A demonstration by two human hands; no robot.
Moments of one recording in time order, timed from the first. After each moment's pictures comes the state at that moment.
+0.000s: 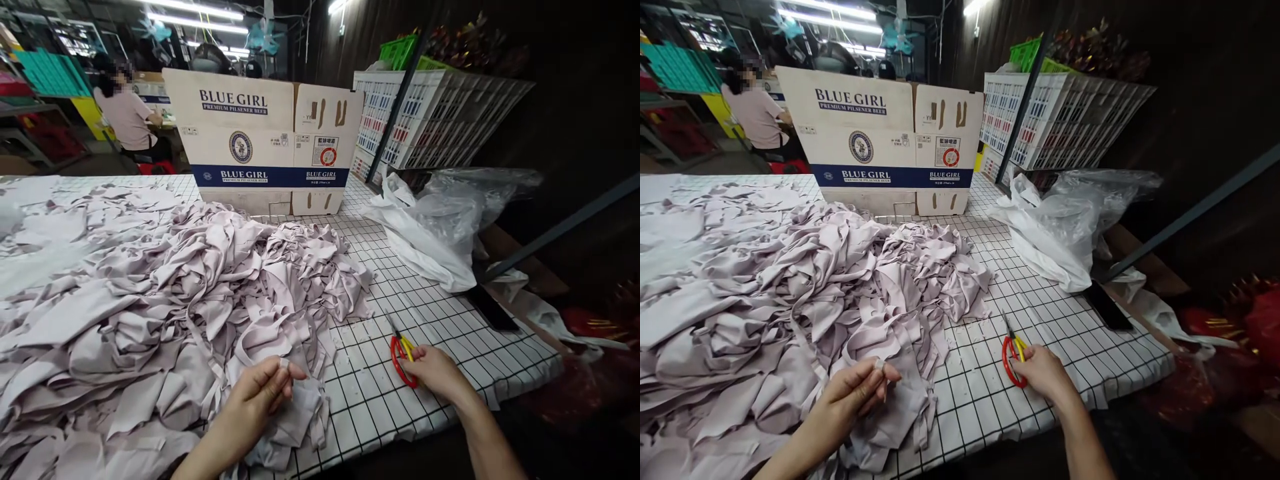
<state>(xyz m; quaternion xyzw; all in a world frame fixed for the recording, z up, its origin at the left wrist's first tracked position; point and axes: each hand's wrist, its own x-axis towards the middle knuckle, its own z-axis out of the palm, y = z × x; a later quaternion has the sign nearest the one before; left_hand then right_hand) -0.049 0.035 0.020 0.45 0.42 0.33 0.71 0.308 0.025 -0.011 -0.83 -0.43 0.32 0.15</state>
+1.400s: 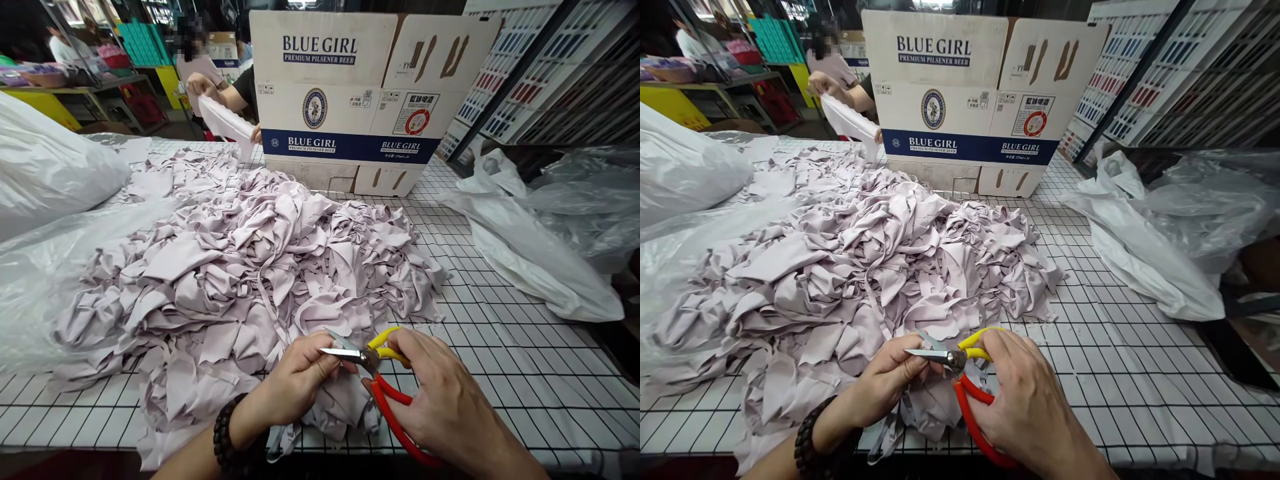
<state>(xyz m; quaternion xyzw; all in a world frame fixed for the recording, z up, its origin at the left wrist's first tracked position) -0.081 0.040 0.038 0.61 0.35 0.39 0.60 0.135 0.034 0.074 -0.50 -0.83 0.13 0.19</state>
